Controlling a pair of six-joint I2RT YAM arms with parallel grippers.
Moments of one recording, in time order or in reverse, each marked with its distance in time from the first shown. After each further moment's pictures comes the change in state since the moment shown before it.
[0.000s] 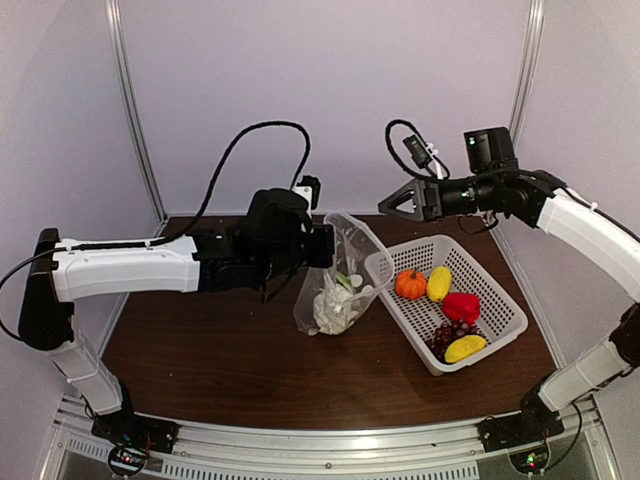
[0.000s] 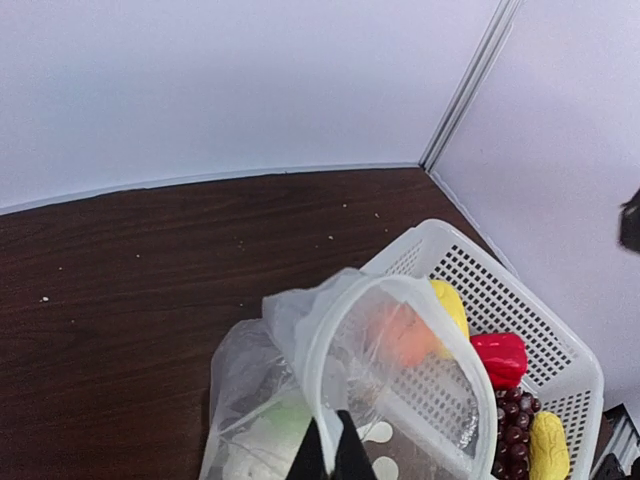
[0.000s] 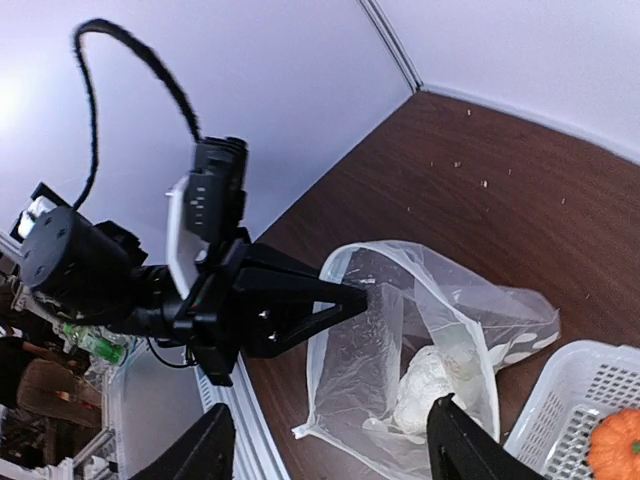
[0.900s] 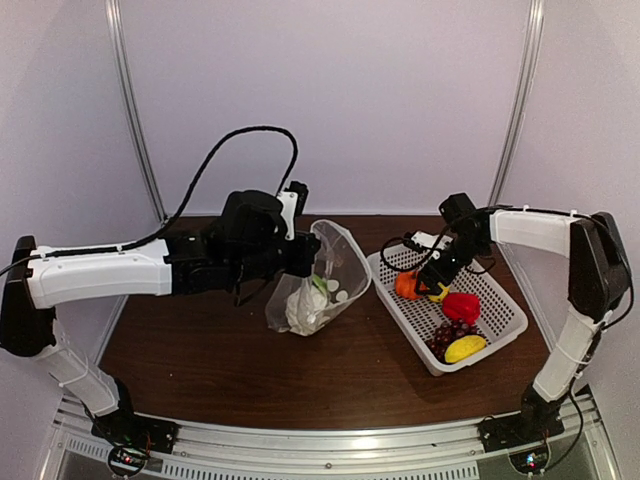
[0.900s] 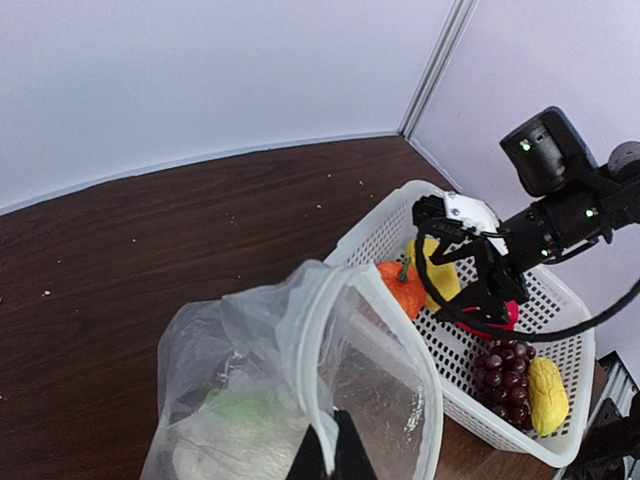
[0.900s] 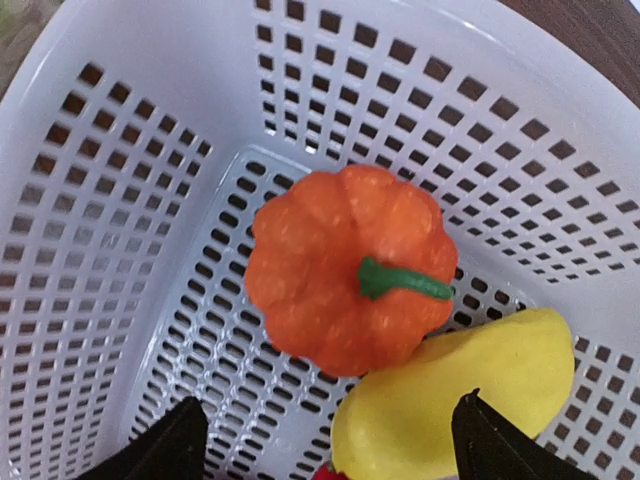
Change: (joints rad) left arm 0.028 -0.129 -0.109 -0.056 0.114 0.065; right arm -0.208 0.279 -0.183 -0.224 0.480 -0.809
